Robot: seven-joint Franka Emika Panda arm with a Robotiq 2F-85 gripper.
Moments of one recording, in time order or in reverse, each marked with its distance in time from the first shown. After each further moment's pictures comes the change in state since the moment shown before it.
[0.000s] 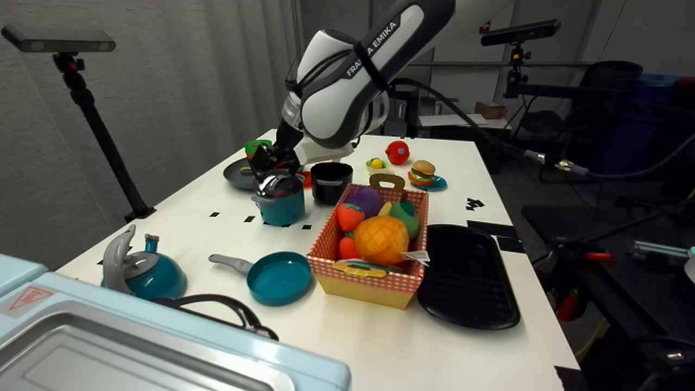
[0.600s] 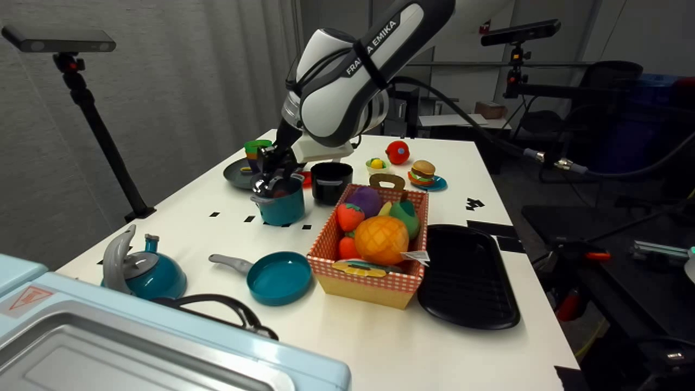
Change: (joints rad) arm 0.004 -0.001 -0.008 0.006 0.000 -0.021 0.062
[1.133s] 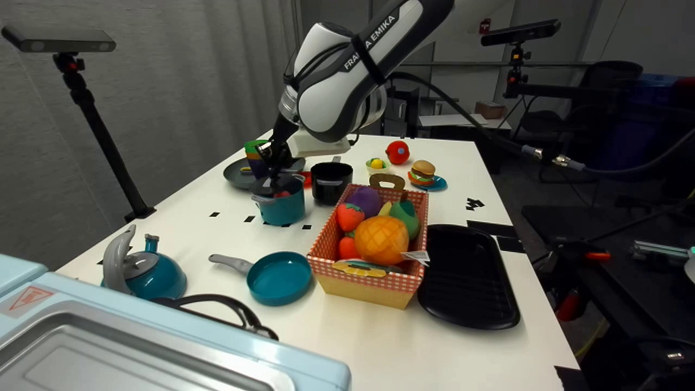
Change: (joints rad) arm 0.004 -0.002 -0.008 0.017 0.000 -0.002 0.033
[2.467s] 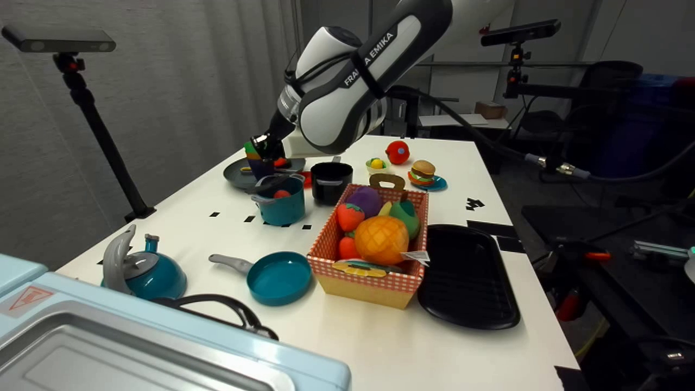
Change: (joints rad) arm 0.055 0.027 -0.069 0.000 0.001 0.148 0.062
